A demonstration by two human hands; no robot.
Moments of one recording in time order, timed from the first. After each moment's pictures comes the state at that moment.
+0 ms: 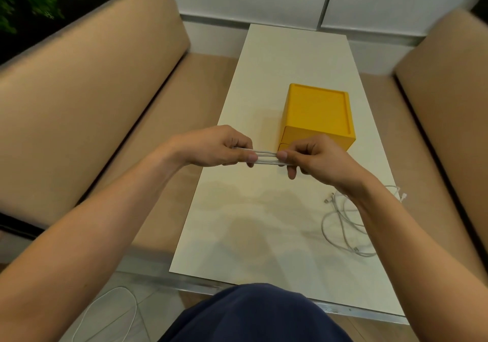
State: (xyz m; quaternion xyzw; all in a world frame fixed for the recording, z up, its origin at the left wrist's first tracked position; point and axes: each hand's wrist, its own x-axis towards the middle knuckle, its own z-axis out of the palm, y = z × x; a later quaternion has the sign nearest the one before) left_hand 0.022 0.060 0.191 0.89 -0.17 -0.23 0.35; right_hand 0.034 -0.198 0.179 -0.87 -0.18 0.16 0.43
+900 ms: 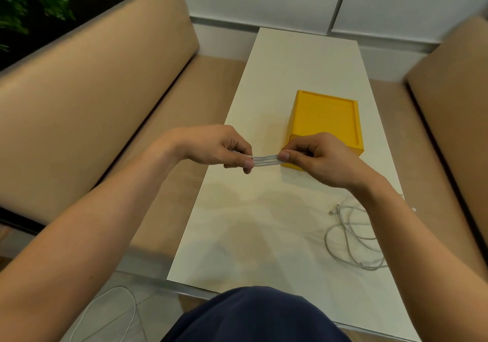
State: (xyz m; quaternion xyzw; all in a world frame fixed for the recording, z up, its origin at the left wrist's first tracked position) left_hand 0.046 0.072 0.198 0.89 -0.20 -0.26 0.30; right_hand 0.066 -0.194 0.183 -0.89 -0.28 0.12 0.35
